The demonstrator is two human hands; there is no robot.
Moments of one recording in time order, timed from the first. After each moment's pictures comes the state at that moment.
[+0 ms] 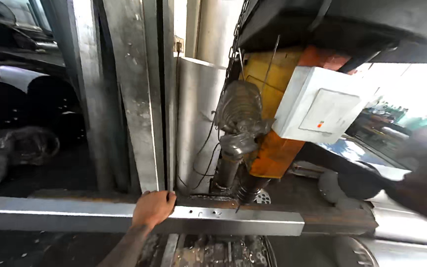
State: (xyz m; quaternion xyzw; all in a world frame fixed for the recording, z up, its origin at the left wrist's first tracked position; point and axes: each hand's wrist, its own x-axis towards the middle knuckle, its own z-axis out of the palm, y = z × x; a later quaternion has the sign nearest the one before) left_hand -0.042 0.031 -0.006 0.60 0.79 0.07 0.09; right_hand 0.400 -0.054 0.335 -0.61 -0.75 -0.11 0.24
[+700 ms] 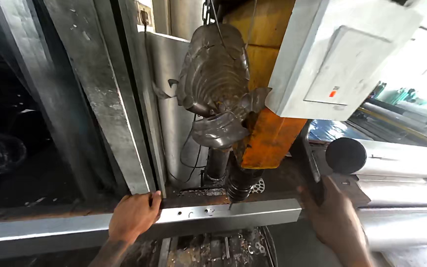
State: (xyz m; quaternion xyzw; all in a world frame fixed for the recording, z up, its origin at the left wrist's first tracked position) left_hand -0.048 0.034 -0.026 0.63 0.77 0.13 0.01; right_hand 0.368 -0.016 0.141 -0.69 -0.63 0.05 0.35
